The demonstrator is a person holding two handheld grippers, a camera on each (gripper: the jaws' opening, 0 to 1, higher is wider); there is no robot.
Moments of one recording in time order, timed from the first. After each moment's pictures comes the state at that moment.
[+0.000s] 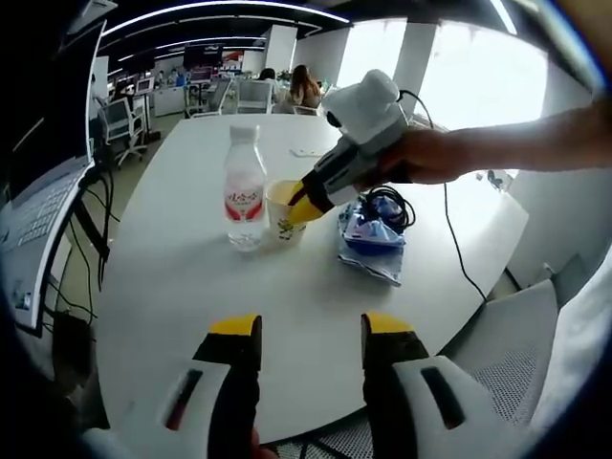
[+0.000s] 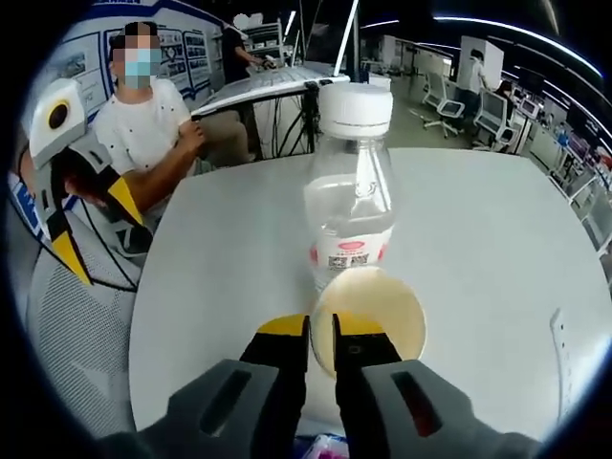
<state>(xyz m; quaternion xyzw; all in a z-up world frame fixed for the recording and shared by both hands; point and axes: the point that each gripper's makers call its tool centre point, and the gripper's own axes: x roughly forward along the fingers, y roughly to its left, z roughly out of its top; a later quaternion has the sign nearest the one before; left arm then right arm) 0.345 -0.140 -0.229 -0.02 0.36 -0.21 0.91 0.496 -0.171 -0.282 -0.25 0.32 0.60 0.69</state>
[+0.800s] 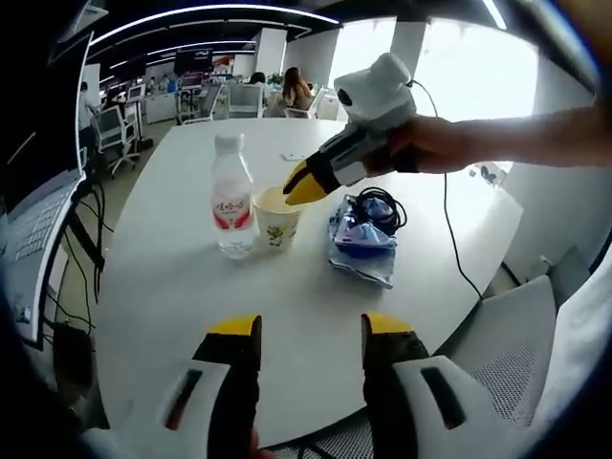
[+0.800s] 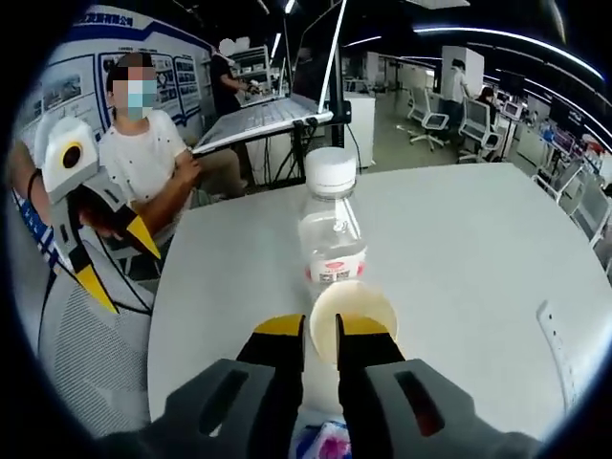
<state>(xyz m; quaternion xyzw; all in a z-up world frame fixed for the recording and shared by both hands) 0.346 -0.150 -0.224 -0.01 0.36 -0.23 0.91 0.494 -0.186 -0.232 -0.19 0.29 0.59 0.73</state>
